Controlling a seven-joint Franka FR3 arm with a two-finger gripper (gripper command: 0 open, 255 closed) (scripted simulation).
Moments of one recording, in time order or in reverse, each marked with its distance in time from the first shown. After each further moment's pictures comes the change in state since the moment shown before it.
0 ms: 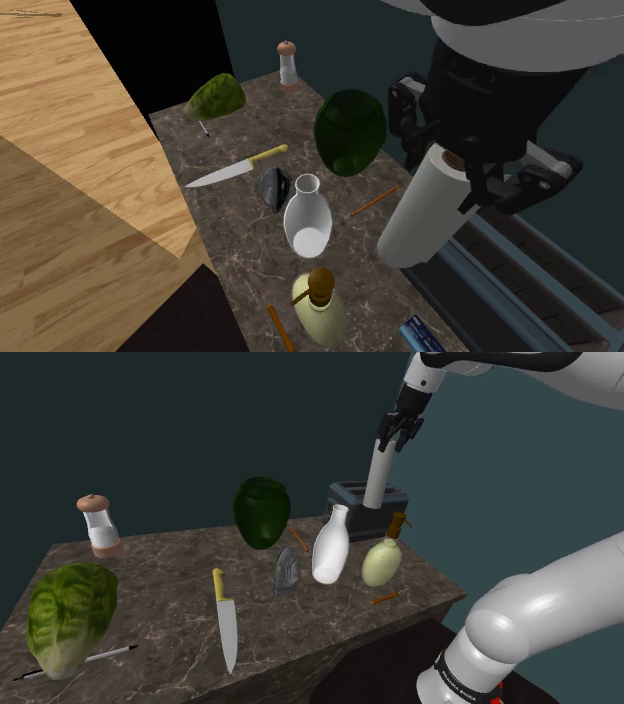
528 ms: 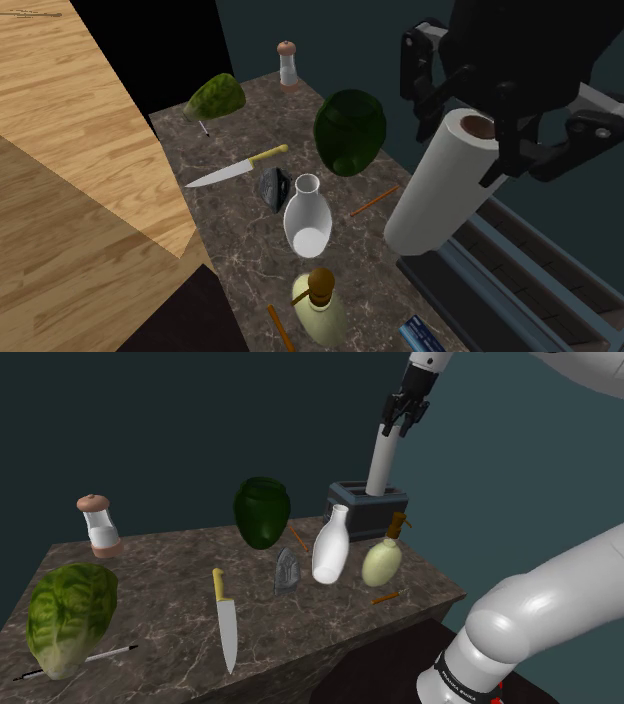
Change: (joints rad) arm 0.003 0.048 0.001 0.159 0.006 -0.111 -0.003
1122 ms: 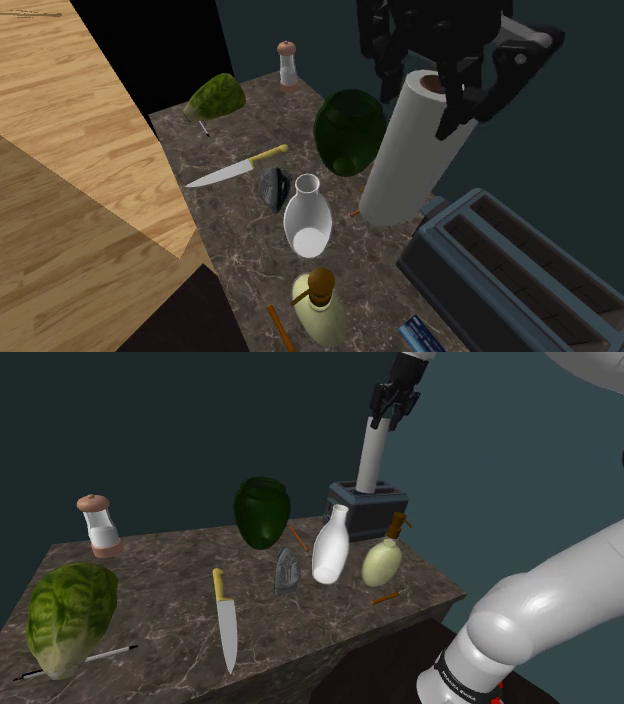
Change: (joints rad) arm 0.030 0.018 0.072 0.061 0.007 -0.046 0.097
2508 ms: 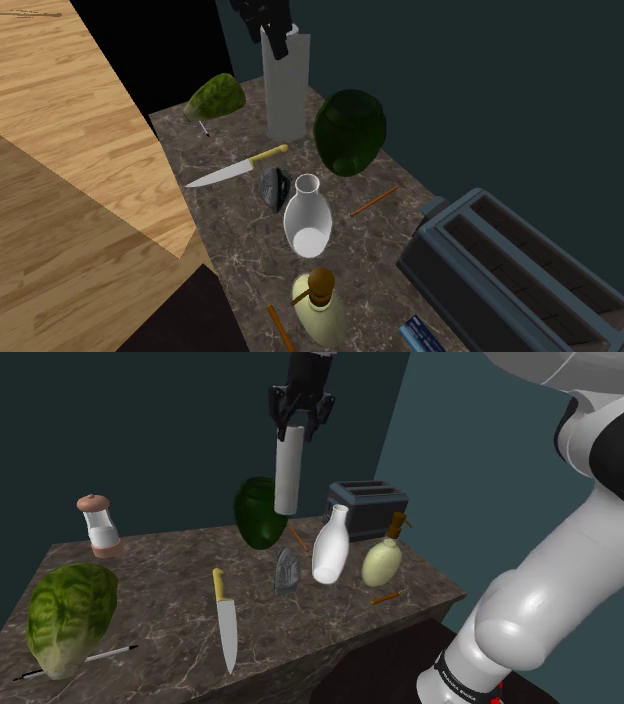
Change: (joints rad) arm 0.153 0.207 0.367 0.124 -0.033 0.056 0.519
